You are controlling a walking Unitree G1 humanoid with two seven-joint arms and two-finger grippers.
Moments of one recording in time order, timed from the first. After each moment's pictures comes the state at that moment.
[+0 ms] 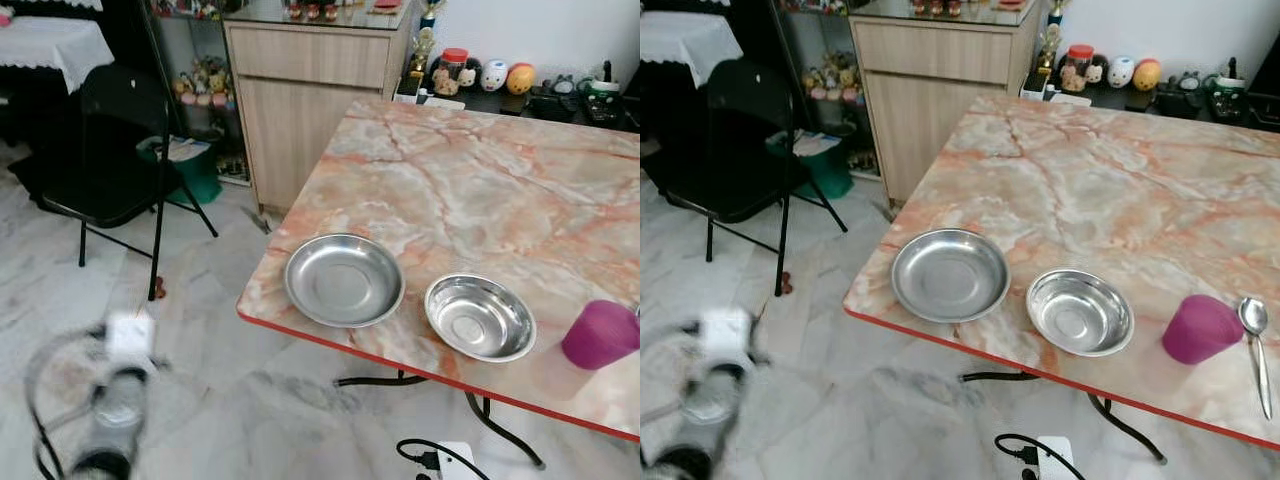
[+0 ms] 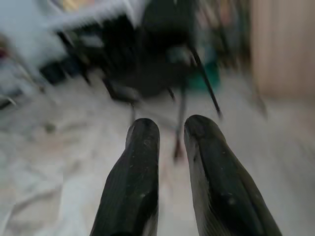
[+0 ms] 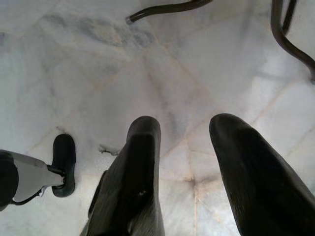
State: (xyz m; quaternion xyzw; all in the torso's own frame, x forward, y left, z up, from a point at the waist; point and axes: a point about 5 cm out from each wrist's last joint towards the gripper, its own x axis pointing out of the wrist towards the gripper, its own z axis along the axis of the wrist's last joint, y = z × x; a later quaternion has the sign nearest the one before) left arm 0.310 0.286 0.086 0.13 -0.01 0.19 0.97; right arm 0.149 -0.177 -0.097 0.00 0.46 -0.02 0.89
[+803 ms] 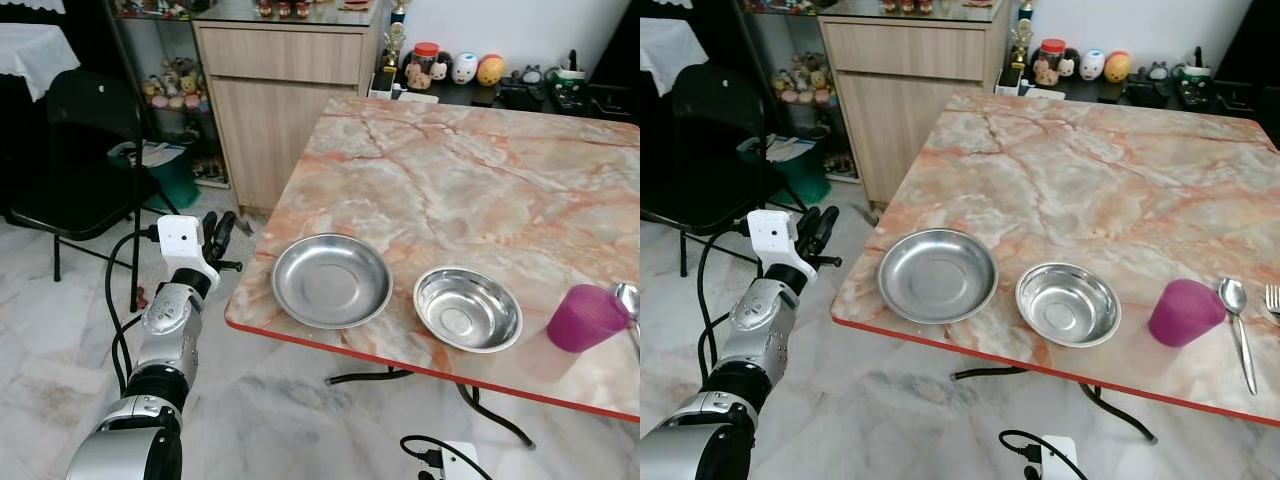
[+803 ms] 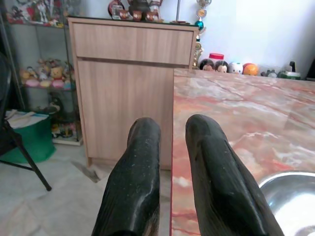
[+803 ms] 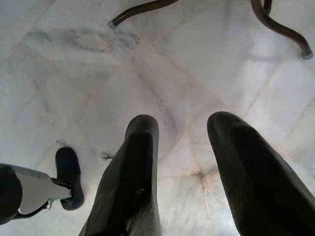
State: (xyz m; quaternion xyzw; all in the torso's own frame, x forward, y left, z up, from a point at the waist) left arm 0.360 0.185 0.137 -0.03 -0.11 -0.08 0.99; right arm 0.150 -0.177 -0.097 0.02 0.45 -0.04 0.89
